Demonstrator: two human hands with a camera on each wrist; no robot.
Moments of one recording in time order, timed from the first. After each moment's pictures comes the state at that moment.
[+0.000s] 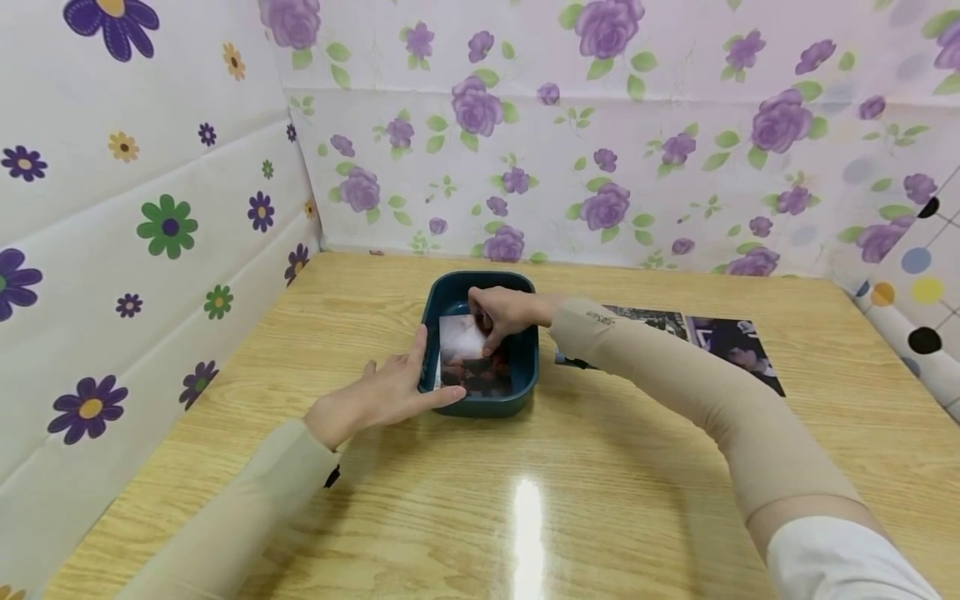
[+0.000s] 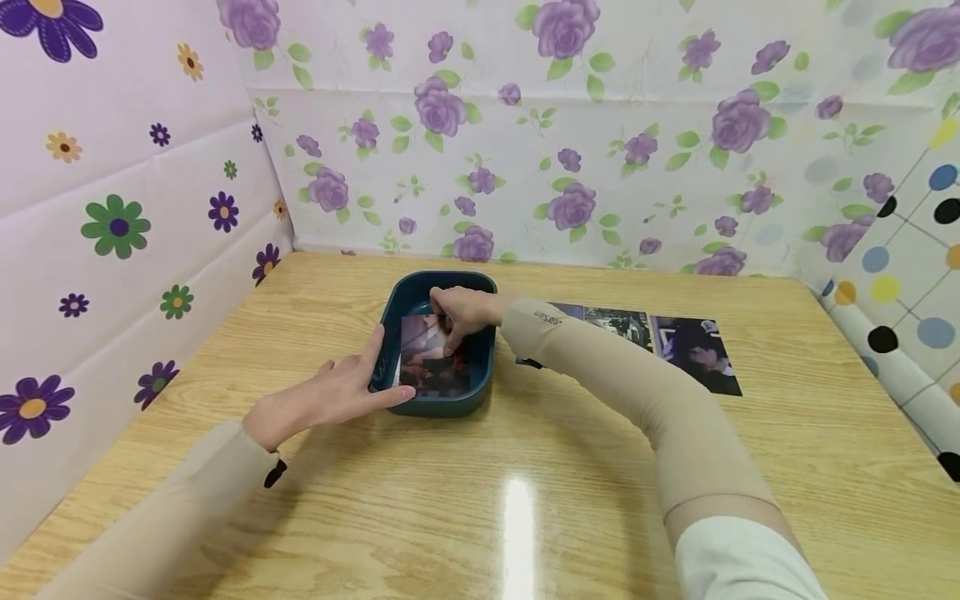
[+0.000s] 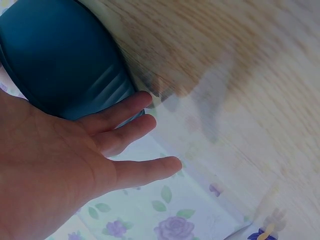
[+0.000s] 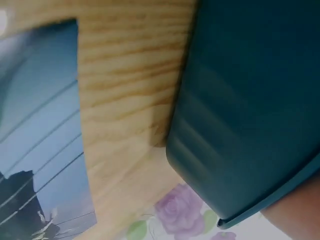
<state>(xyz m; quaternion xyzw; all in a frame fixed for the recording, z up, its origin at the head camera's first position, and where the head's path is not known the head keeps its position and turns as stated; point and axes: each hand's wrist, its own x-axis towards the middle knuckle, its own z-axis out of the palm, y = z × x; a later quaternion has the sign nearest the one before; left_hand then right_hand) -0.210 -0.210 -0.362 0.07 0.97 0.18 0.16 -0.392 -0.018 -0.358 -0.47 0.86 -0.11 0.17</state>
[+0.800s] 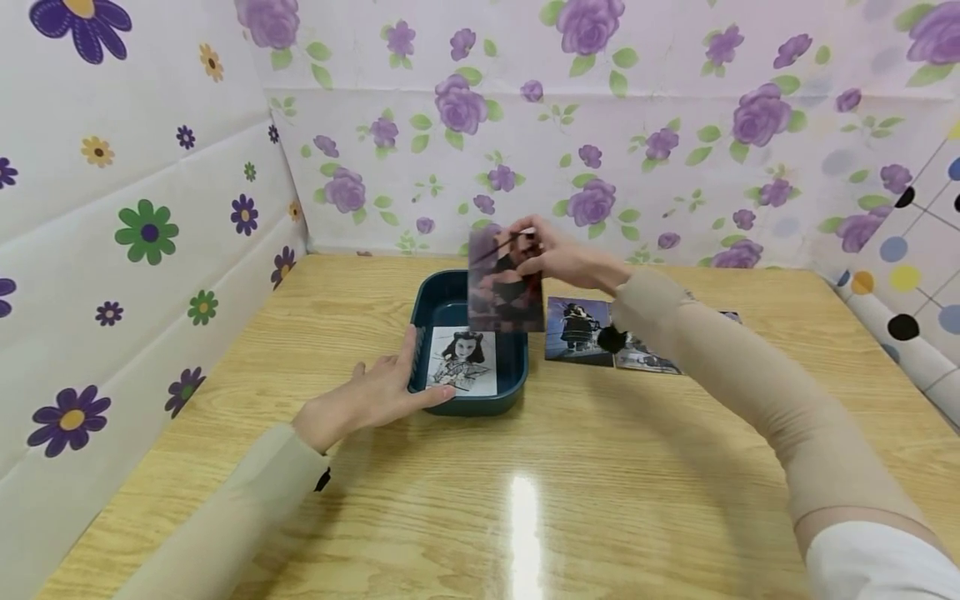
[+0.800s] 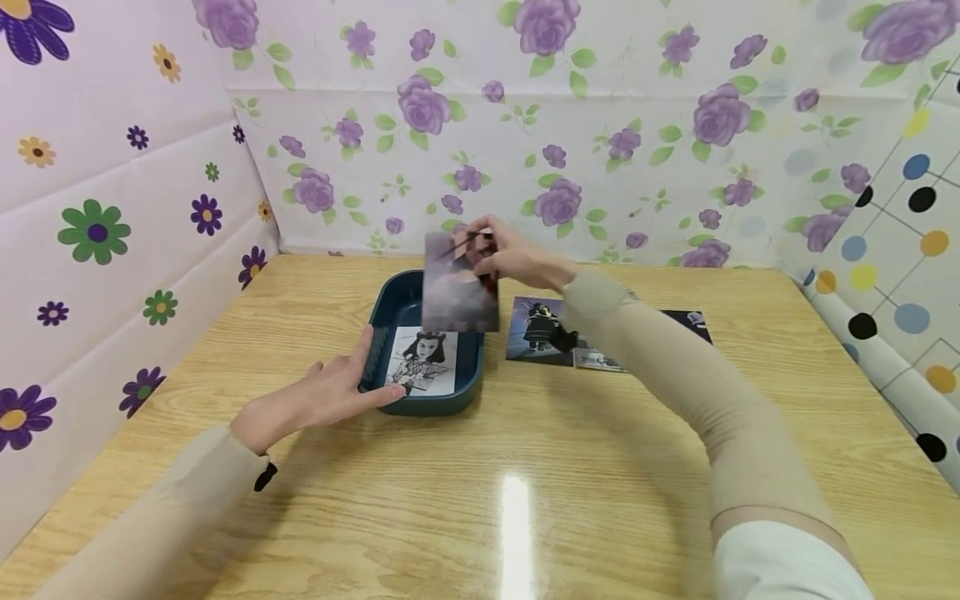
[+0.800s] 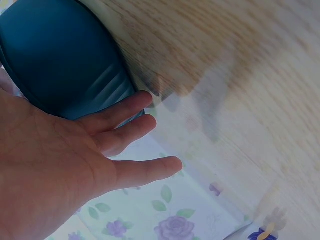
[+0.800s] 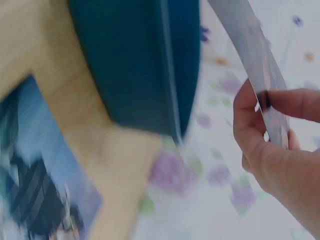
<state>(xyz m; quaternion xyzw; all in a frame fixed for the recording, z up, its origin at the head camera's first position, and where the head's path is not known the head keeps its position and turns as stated) -0.211 -0.205 -0.362 0.07 0.97 0.18 0.14 -0.391 0.065 -0.297 -0.27 0.77 -0.54 0.22</state>
